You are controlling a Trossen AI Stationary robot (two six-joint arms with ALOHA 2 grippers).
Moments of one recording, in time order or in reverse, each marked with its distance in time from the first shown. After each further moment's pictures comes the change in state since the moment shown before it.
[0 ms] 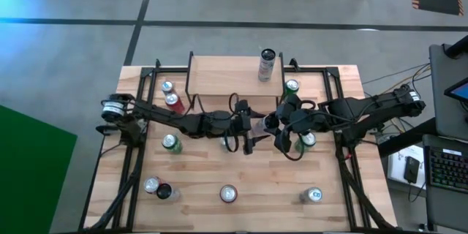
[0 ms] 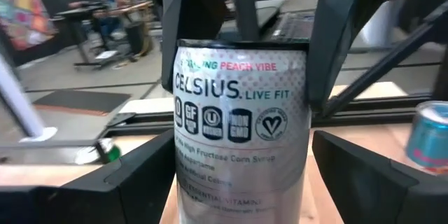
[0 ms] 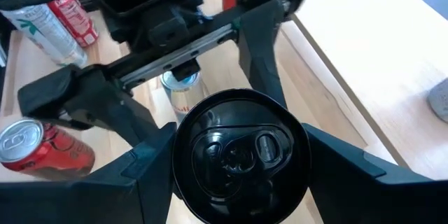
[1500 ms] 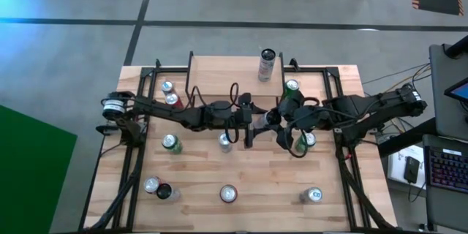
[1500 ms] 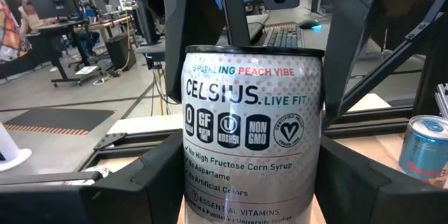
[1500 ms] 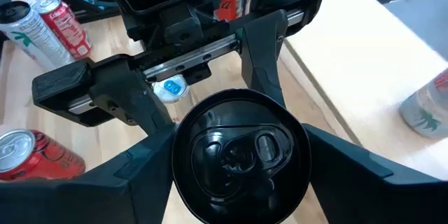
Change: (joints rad) left arm 0.066 0.000 0.033 0.002 0.131 0.026; right arm 0.001 -0.032 0.020 -0.017 0.043 -0.035
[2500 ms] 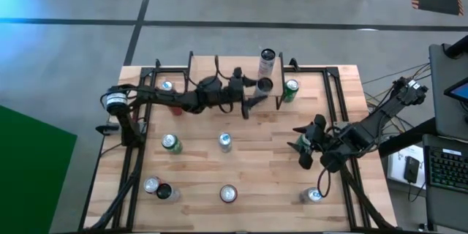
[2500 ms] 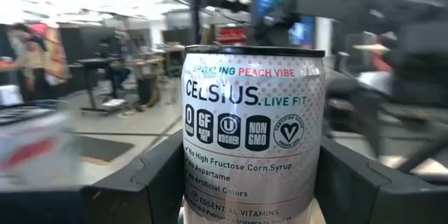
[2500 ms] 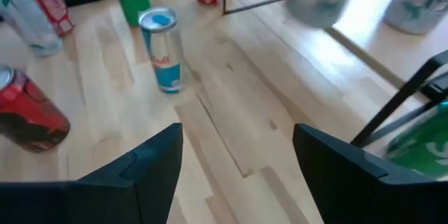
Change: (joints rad) left arm 0.251 0.008 -0.088 0.329 0.150 -0.076; right arm 0.431 -0.208 -0.472 0.037 0.410 0.437
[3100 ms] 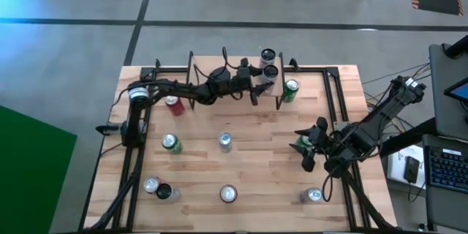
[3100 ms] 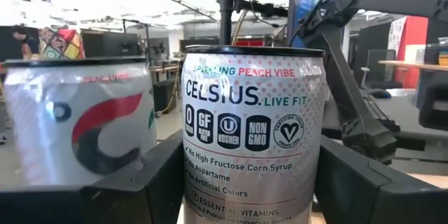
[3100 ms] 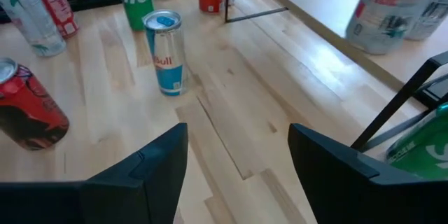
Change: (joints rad) left arm 0.117 0.236 0.152 0.132 0.071 -0.048; right arm 0.069 -0.010 -0.049 0.019 0.081 0.031
